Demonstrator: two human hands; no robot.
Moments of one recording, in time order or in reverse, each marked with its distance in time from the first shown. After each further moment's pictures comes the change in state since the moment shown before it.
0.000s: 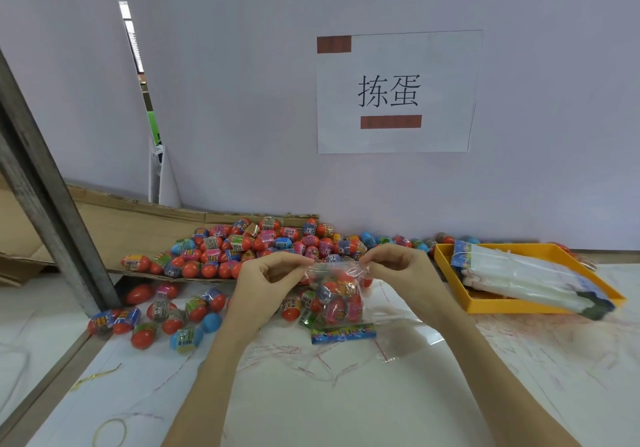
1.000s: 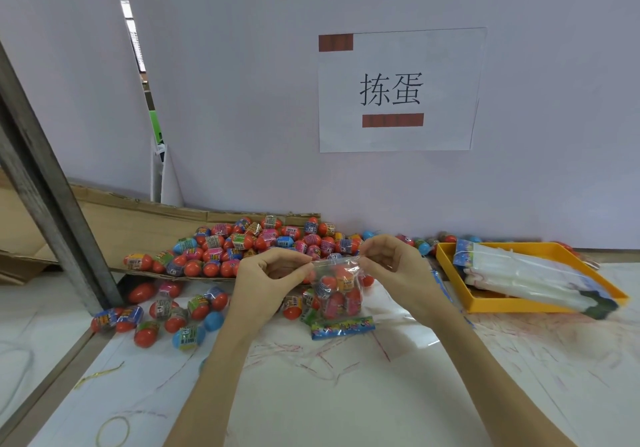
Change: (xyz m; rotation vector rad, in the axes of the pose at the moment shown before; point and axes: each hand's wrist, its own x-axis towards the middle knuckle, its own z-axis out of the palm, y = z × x) left_hand 0.000 0.004 0.003 -0.042 0.047 -0.034; right_hand 0.000 -0.003 0.012 -0.066 0.002 -0.068
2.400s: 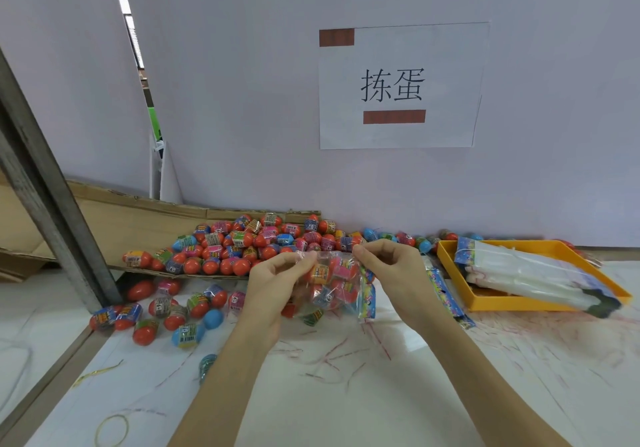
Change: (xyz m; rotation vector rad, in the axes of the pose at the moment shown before) left_hand -0.006 0.012 0.023 -0.288 0.088 -0.395; right_hand -0.001 -0.004 0.019 0.149 0.138 0.100
